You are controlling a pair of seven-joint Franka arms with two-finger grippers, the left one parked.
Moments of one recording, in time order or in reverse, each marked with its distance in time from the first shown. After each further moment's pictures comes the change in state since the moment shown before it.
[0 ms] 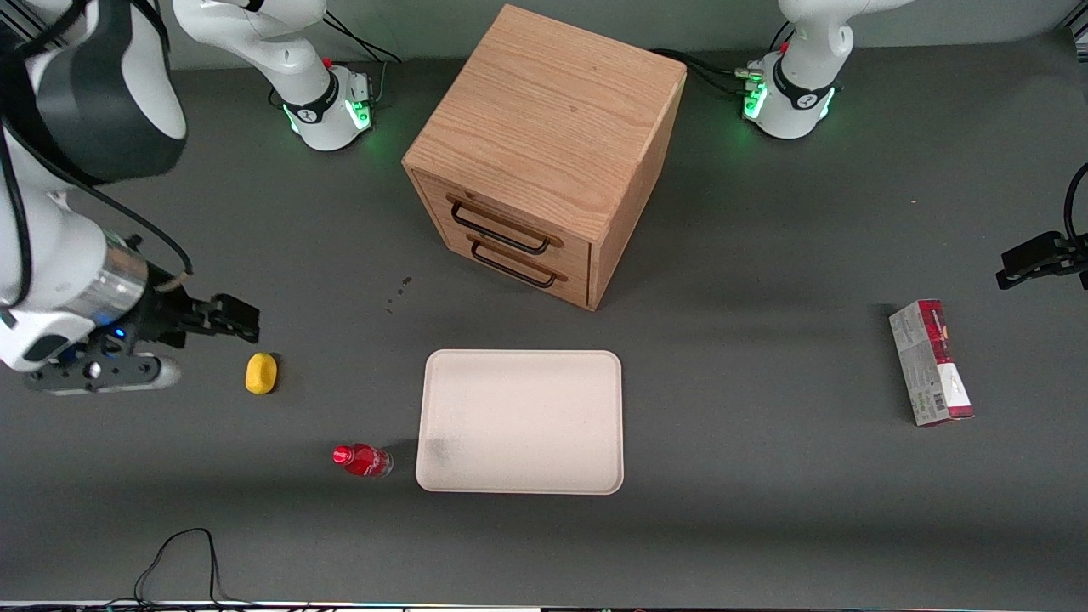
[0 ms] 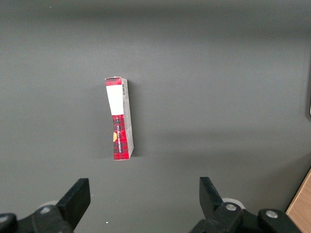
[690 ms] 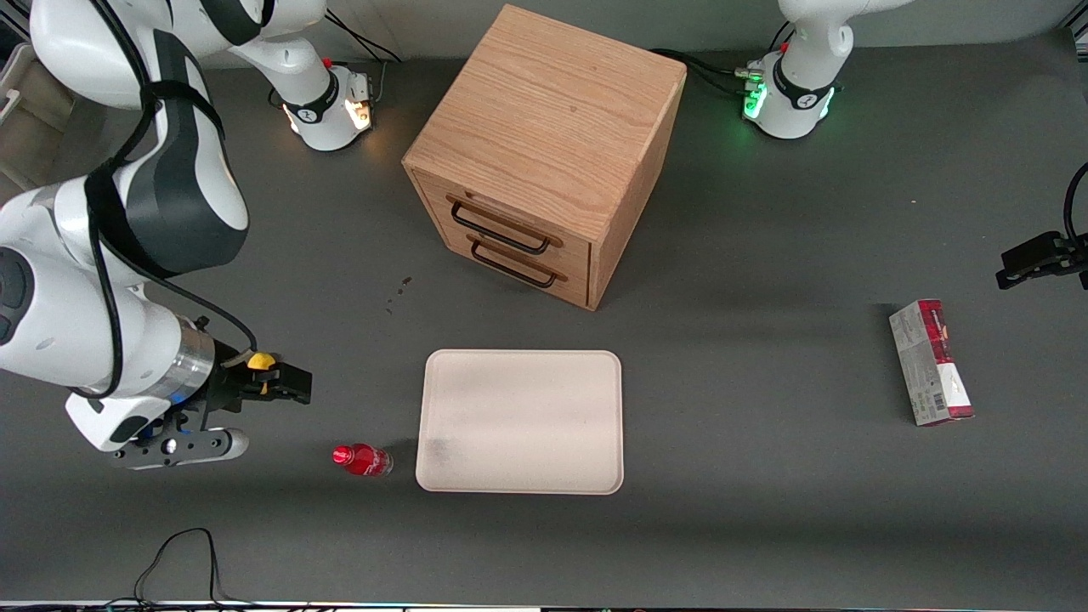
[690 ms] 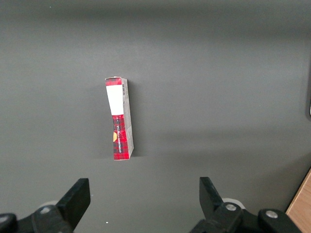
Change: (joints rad) arm -0.009 0.215 0.038 0.168 0.000 0.098 0.000
